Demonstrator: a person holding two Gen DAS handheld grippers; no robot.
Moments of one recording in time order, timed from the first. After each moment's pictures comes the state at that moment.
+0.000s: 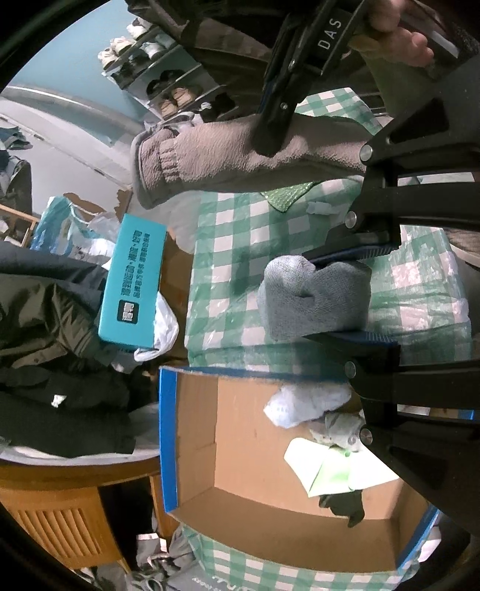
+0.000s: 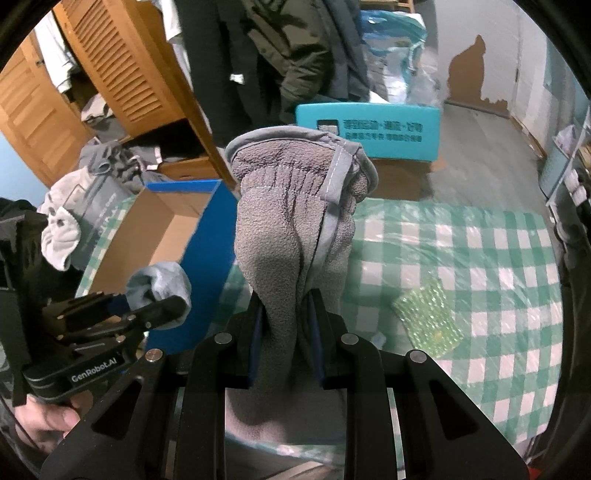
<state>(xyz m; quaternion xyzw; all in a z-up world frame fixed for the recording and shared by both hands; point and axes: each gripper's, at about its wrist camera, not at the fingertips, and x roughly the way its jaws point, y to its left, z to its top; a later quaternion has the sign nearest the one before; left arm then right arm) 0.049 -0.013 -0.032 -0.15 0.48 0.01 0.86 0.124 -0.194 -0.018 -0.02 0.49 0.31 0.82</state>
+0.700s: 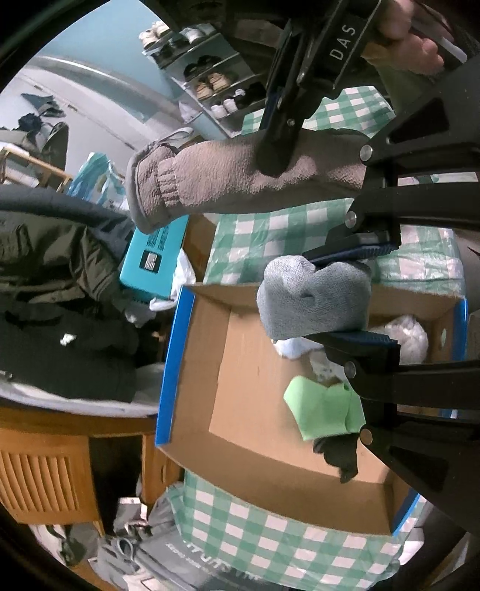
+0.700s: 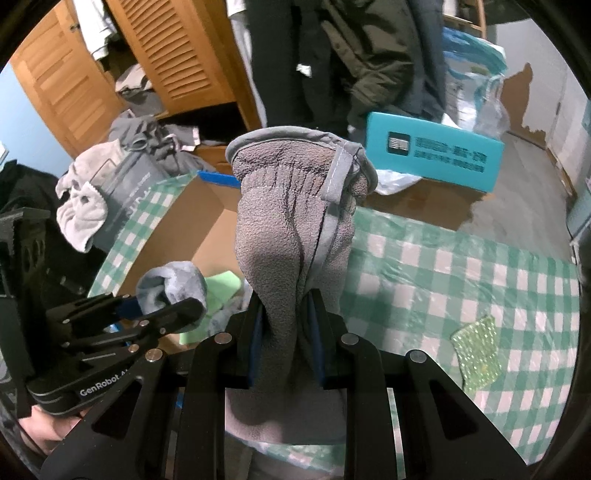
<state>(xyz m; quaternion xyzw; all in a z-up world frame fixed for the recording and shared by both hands) 0.019 0.062 -0.020 -0.19 0.46 0.06 0.87 0.110 -0.094 -0.004 -0.06 0.48 0.36 0.80</state>
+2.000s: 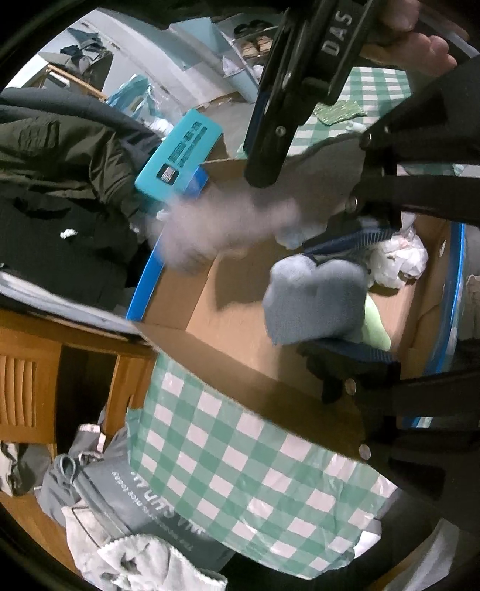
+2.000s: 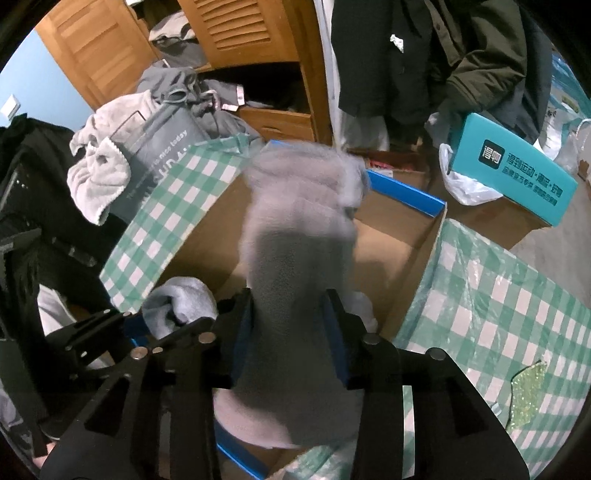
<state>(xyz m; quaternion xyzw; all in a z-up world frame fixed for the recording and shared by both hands) -0.019 0.154 -0.051 -0.25 0.46 0.16 0.84 0.100 0.041 -0.032 -0.12 0.51 0.42 0.74</state>
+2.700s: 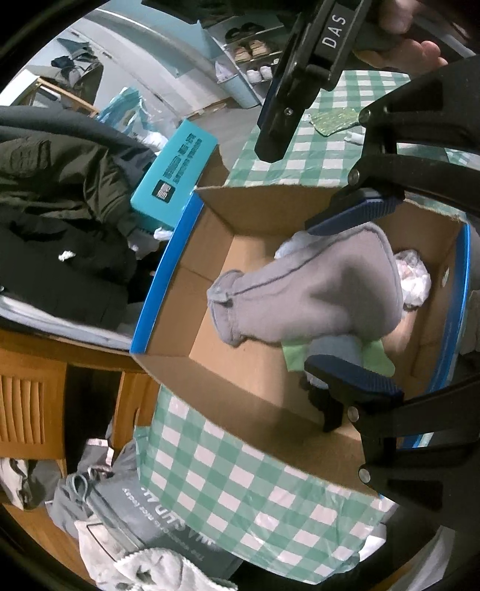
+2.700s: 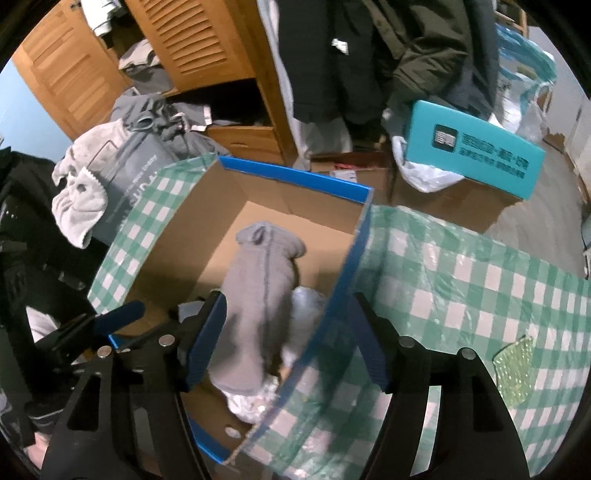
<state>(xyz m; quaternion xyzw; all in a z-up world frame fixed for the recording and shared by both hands) -0.002 0.122 -0.045 -0.23 0.46 0.14 0.84 0.121 -0.019 -0.031 -0.08 0.51 0.37 0.77</state>
